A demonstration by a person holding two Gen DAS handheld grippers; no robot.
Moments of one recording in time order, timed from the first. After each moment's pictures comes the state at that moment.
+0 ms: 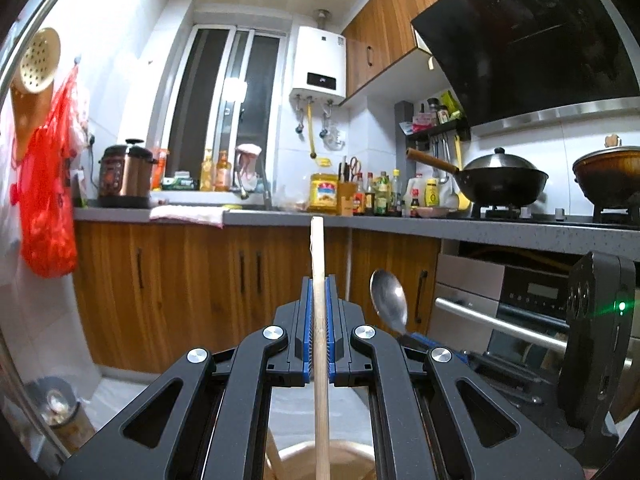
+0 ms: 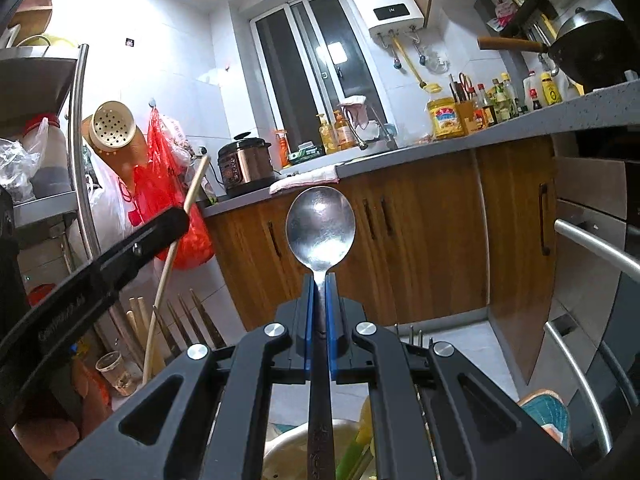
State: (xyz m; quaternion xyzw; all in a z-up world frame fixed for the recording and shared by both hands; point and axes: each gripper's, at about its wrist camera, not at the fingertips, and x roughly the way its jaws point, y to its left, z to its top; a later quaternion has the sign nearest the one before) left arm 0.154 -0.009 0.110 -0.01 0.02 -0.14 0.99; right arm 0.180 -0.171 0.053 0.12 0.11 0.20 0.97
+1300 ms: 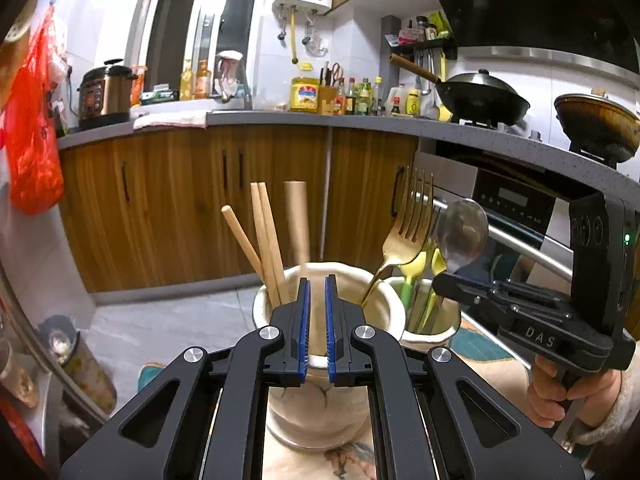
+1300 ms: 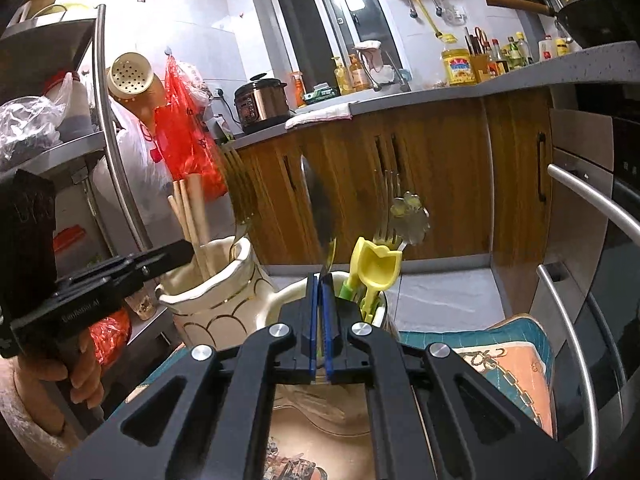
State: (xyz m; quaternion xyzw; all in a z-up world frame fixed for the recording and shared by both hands) left arm 0.118 0.013 0.067 0.01 0.20 -0.18 0.96; right arm 0.125 -0.191 0.022 0.09 0.21 0.24 0.94
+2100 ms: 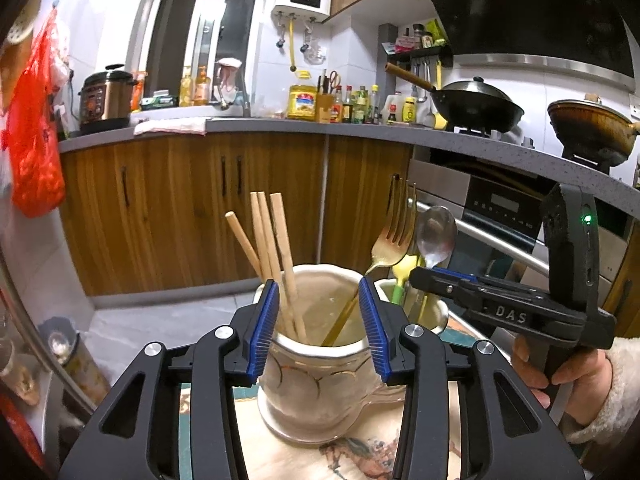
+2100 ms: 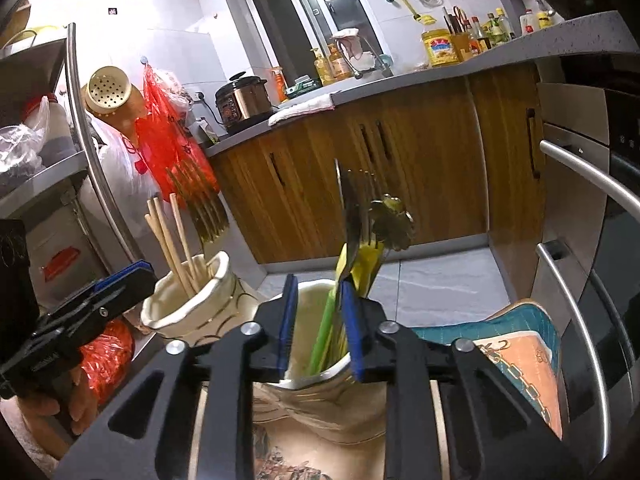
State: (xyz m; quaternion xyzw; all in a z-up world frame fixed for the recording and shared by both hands) left arm 0.101 0.014 0.073 0.00 0.19 -0.19 0.96; right arm 0.140 -0.196 0.026 0.12 0.24 0.22 0.94
